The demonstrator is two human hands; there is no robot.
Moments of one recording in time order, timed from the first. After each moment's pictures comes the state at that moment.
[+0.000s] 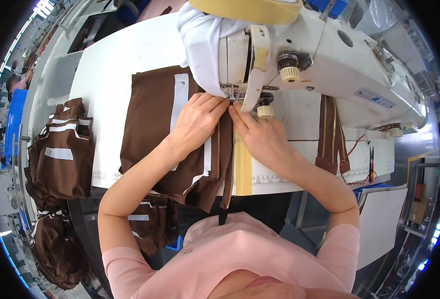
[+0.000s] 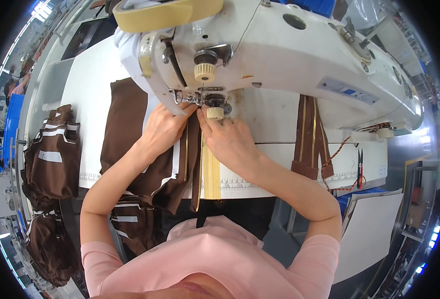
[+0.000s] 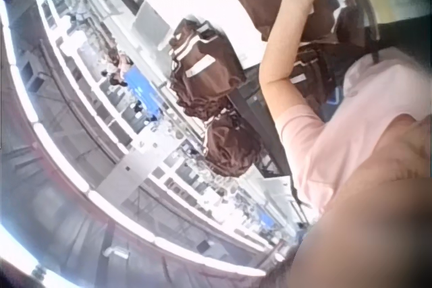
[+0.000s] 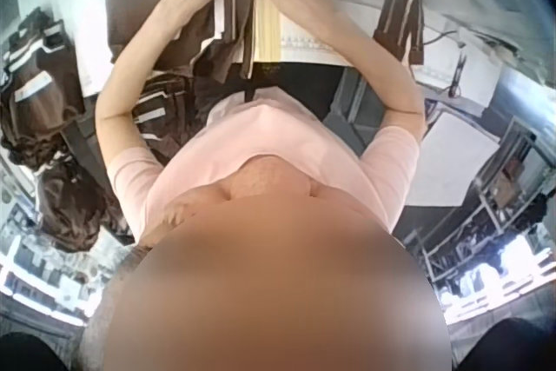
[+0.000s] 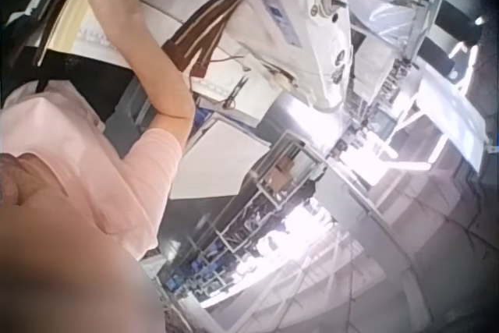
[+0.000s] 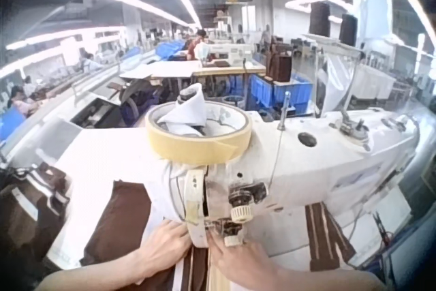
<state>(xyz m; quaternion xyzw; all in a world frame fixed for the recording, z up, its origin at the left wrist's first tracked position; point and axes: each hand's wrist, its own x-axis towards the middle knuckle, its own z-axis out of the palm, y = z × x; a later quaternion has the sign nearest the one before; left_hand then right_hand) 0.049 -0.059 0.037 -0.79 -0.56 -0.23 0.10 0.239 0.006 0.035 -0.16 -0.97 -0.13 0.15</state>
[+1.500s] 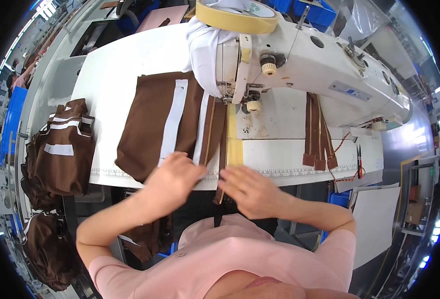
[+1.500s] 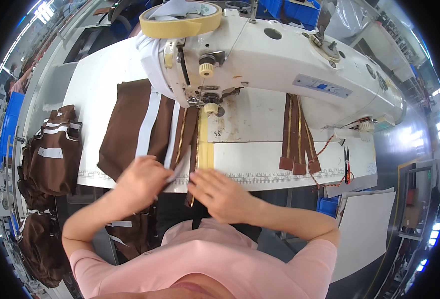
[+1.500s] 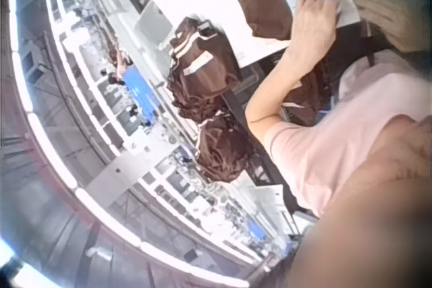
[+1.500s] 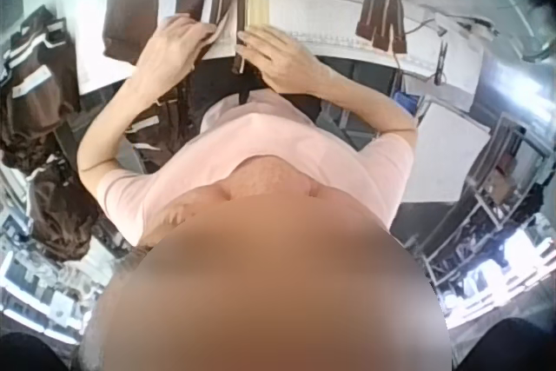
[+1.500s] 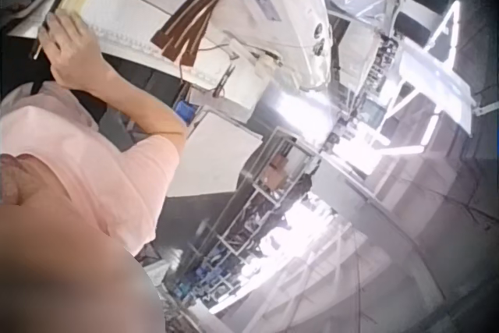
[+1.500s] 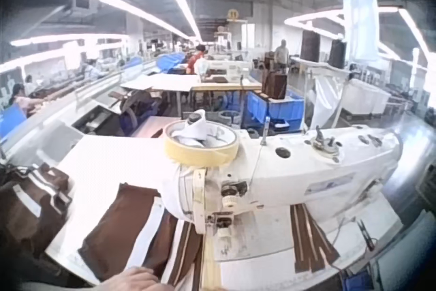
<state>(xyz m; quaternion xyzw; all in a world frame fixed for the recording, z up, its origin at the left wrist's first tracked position) 0.072 -0.181 0.094 -0.81 -0.56 -0.17 -0.07 0.298 -0.075 0.049 -0.02 -0.96 0.17 0.23</state>
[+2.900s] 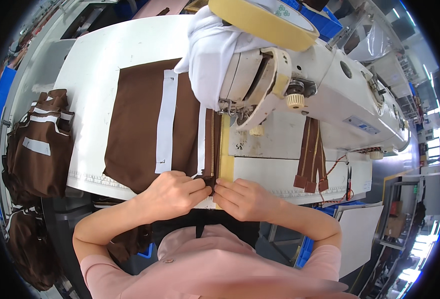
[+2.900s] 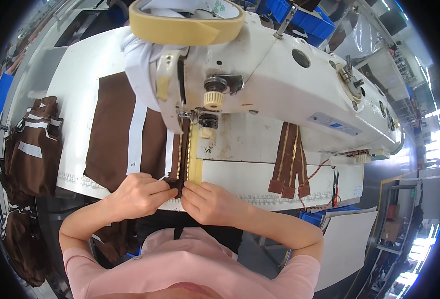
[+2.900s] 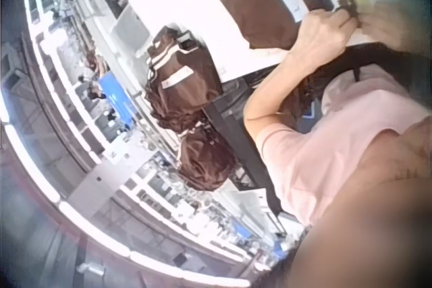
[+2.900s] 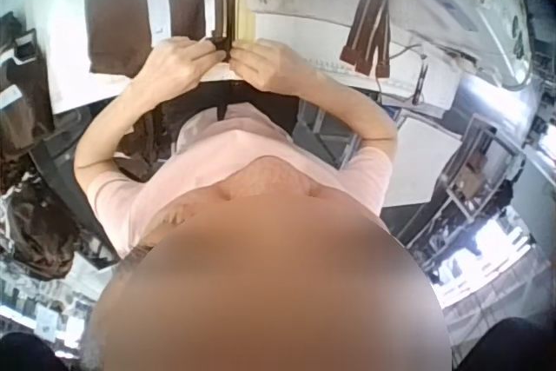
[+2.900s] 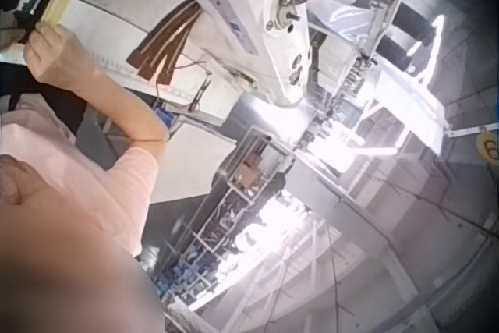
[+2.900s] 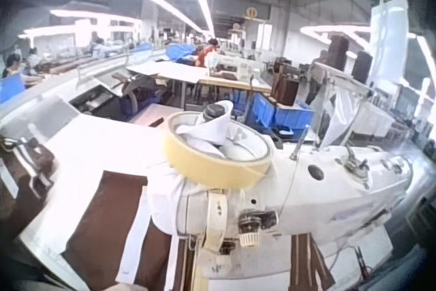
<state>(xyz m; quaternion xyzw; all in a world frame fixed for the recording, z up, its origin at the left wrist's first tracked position) 0.084 -0.151 0.063 -0.84 -0.49 -0.24 -0.05 0.284 -0.042 0.038 0.10 -0.96 0.07 0.24</state>
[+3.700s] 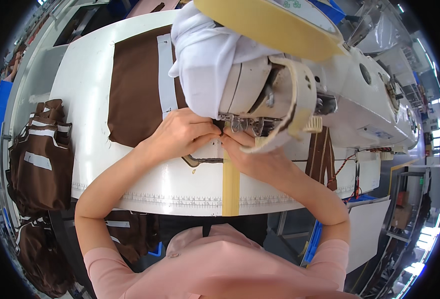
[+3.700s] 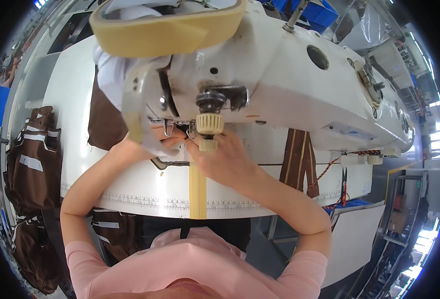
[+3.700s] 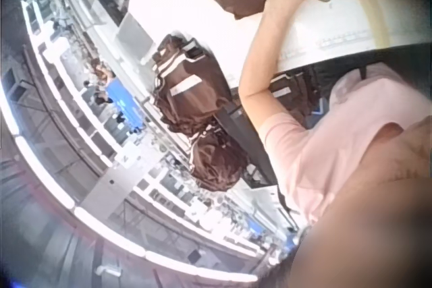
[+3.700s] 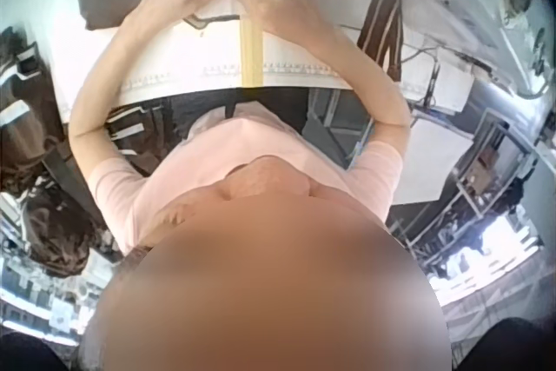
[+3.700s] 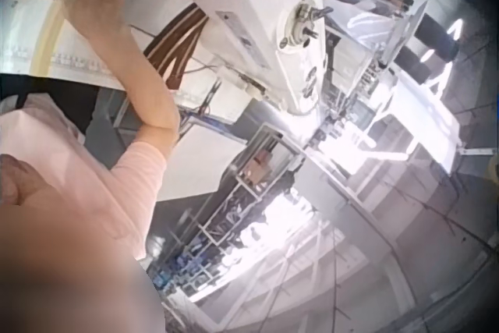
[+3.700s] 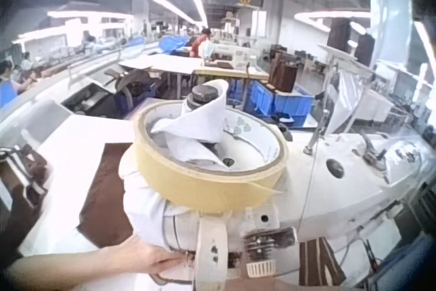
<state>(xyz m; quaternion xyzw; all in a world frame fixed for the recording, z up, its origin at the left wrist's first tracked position) 0.031 -0.048 0.034 -0.81 -0.48 -0.34 -0.02 0.234 0.023 0.041 -0.09 -0.96 0.00 0.25</state>
